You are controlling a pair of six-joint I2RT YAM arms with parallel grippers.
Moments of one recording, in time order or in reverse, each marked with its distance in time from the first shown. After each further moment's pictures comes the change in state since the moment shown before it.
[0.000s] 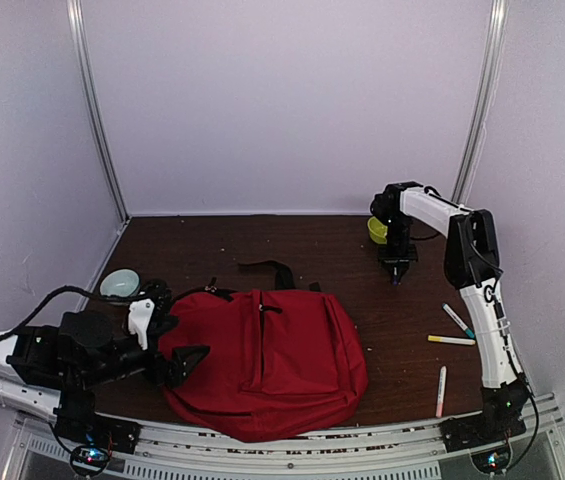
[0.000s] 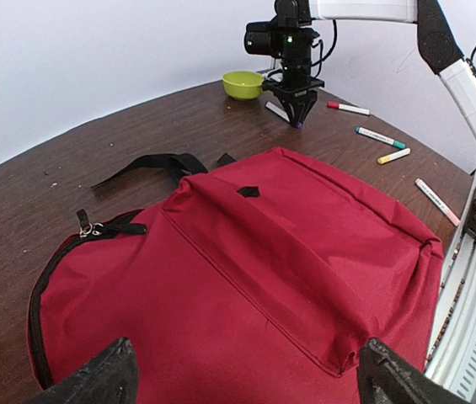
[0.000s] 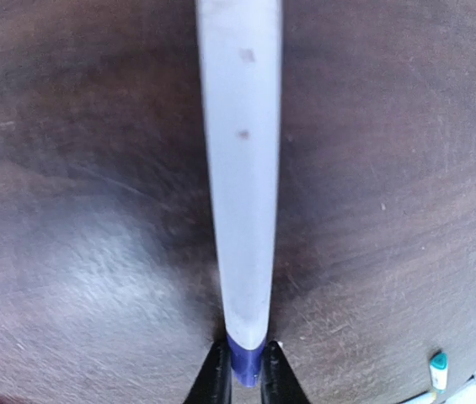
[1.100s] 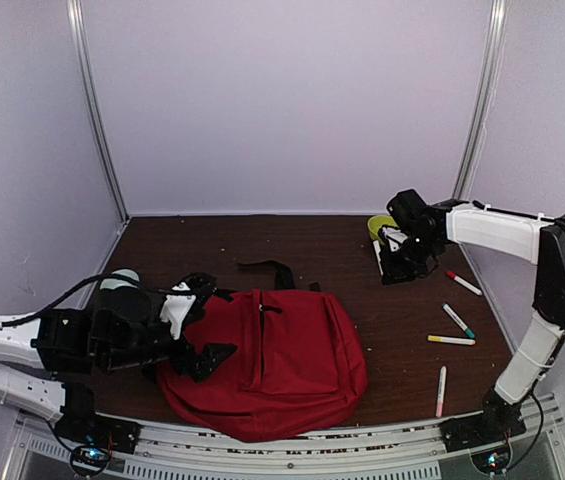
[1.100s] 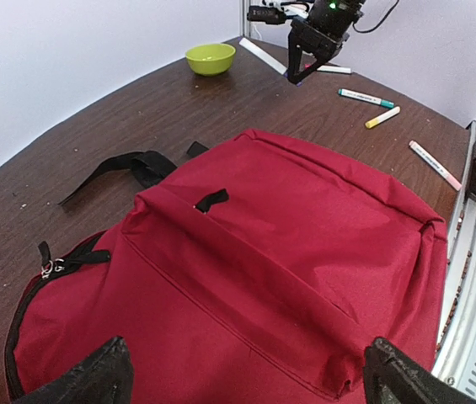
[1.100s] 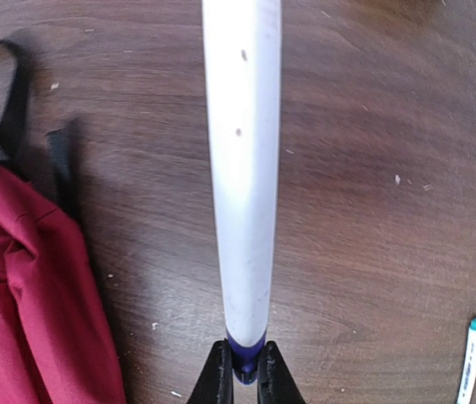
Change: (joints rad) left arm 0.109 0.270 0.133 0.058 0.186 0.142; right arm 0.156 -0.813 -0.980 0.673 -0.138 -0.206
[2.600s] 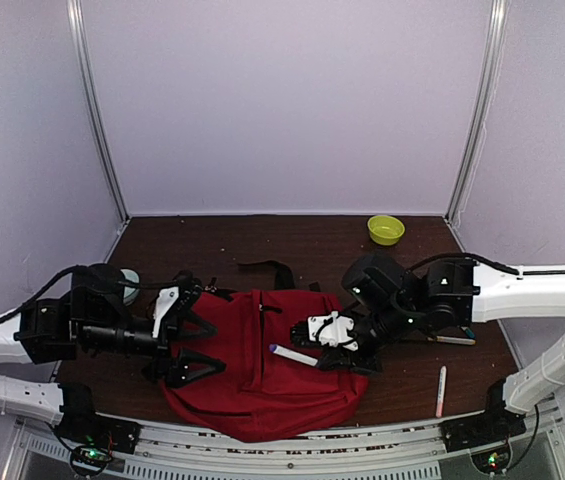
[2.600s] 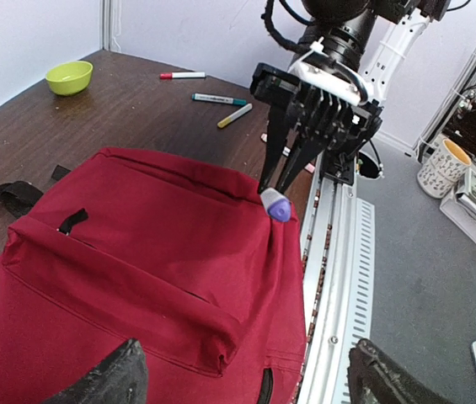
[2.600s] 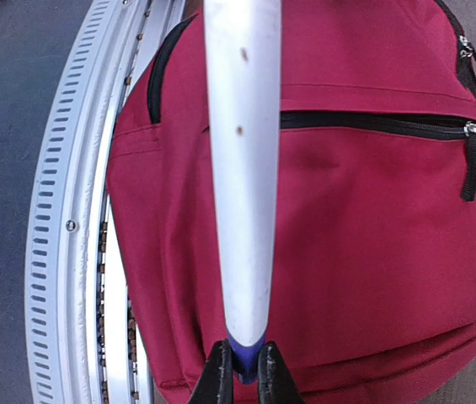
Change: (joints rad) left arm 0.160 -0.108 0.027 -0.055 0.604 0.053; right arm 0.711 -0.342 -0.259 0.167 -0.171 -0.682
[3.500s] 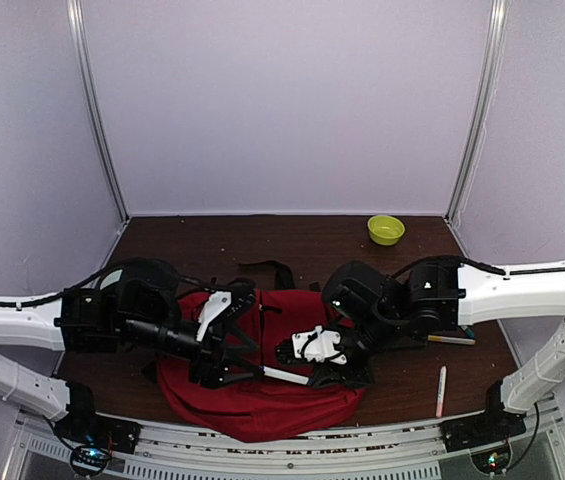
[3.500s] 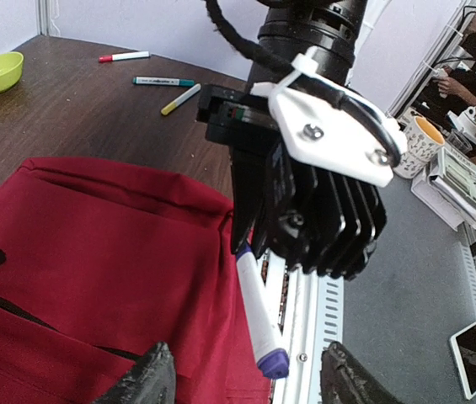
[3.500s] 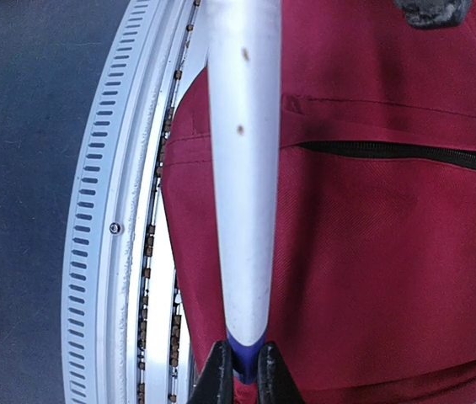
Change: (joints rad) left arm -0.070 0.308 0.128 0.108 0.097 -0.003; right arm 0.080 0.084 0.092 -0.087 -0.041 0.021
